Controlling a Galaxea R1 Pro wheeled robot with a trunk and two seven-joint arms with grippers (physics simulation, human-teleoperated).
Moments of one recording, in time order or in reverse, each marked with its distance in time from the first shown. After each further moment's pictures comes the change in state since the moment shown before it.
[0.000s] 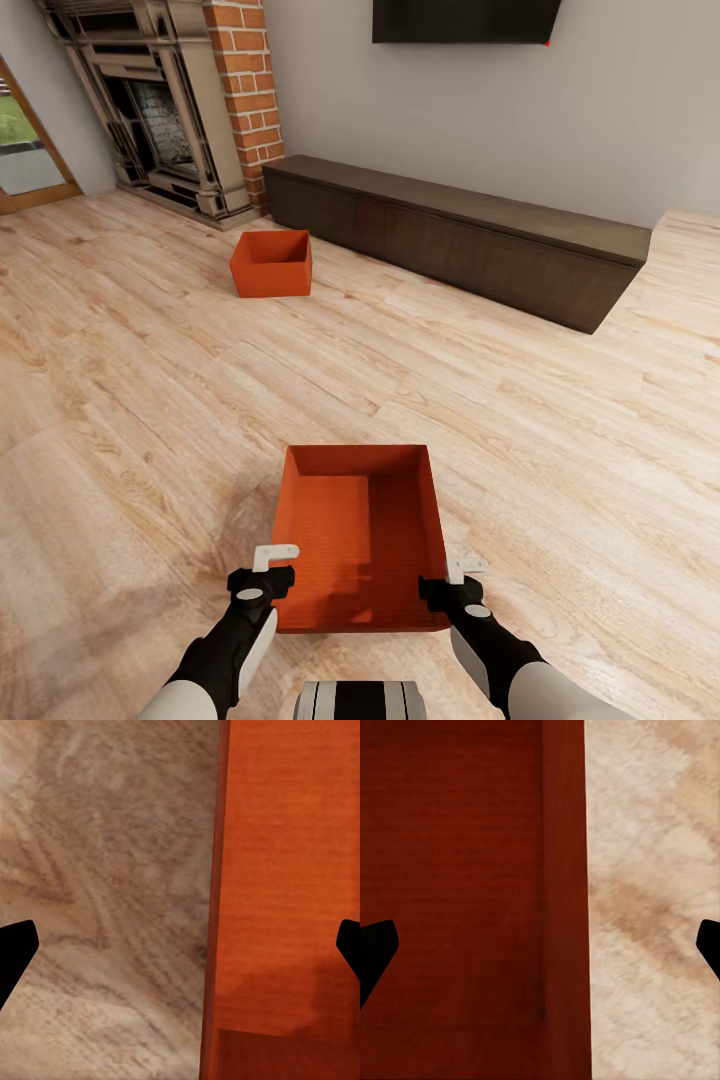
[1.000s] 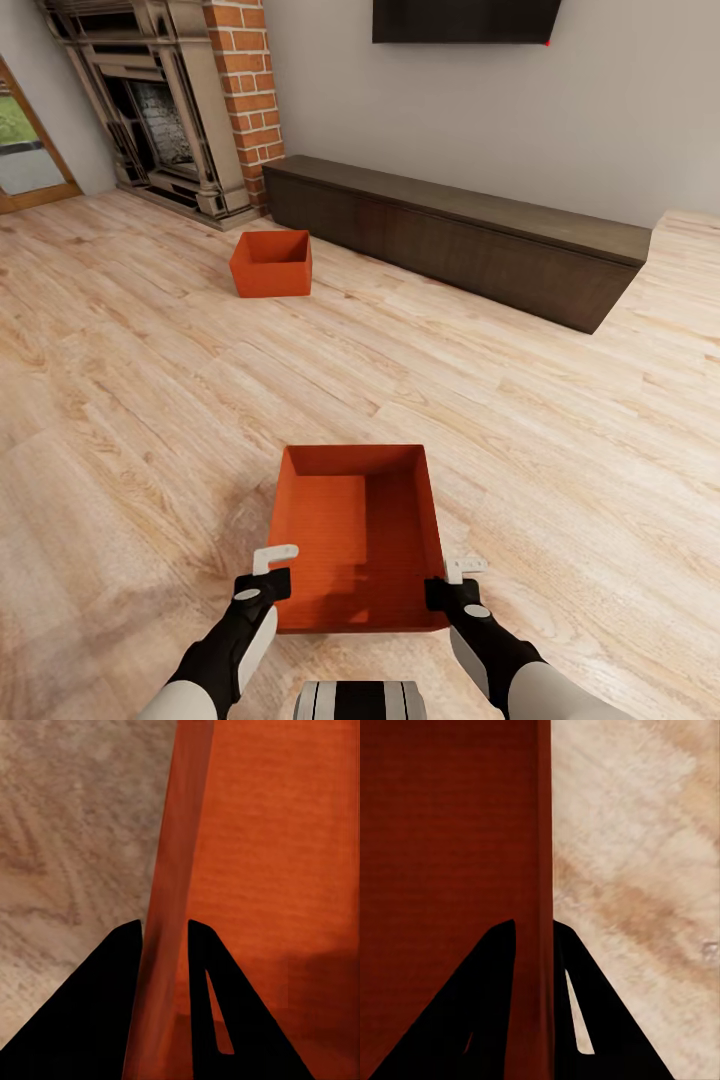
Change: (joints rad) left arm 0.000 0.001 -0.008 0.003 0.135 -0.001 -0.005; right arm 0.000 0.001 0.008 -0.001 -0.003 -0.004 0.006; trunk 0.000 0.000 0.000
